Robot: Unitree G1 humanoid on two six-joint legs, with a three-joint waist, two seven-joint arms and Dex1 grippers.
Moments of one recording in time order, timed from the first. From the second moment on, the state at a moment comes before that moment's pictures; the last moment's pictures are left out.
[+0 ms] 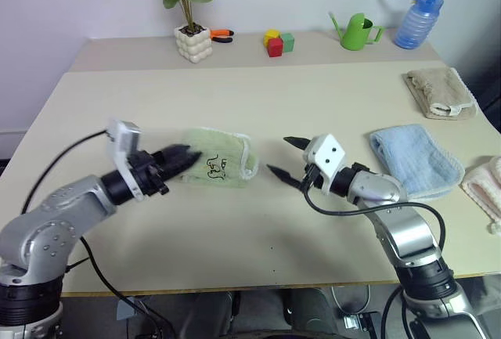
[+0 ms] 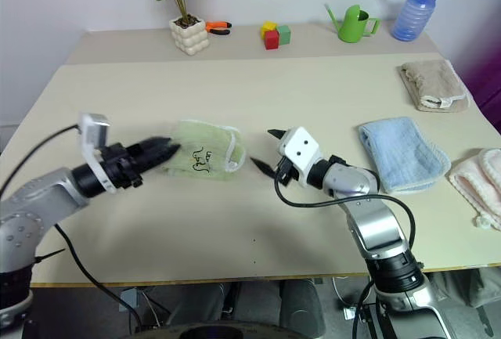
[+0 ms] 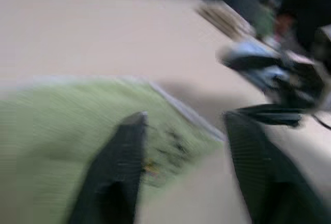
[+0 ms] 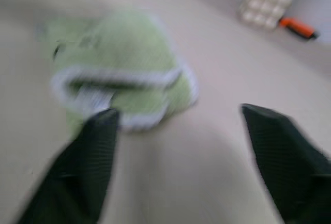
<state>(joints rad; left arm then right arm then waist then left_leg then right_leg) -0.17 0.69 0.32 -0.38 -0.96 0.79 -0.50 -0.31 -0.45 0.13 -0.31 0.18 0.35 0.66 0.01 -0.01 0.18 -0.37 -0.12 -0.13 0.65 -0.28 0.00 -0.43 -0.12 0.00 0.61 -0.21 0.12</state>
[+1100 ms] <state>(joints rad) -0.28 0.49 0.28 -0.16 -0.59 0.68 -0.43 -0.45 -0.38 0.33 -0.14 0.02 0.51 0.63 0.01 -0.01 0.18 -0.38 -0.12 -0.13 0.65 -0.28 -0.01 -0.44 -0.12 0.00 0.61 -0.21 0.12</state>
